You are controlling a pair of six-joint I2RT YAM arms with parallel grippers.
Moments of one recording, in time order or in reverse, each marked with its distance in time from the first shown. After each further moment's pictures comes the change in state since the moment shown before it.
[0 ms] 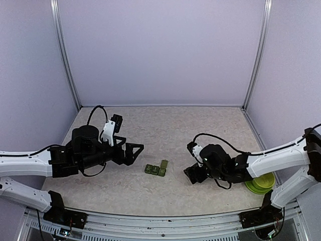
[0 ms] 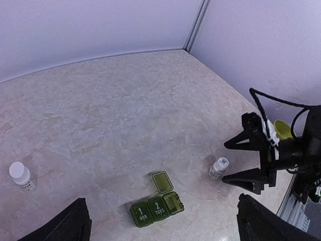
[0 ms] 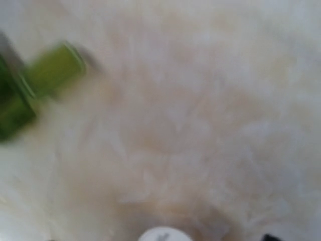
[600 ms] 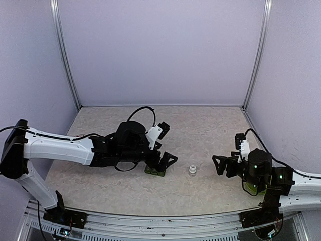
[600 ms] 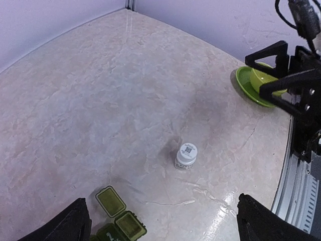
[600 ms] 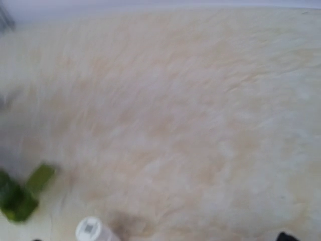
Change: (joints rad) left arm -0.076 0.480 0.342 -0.026 0.189 0.180; right arm -0.014 -0.762 -0.280 -0.124 0.206 0.229
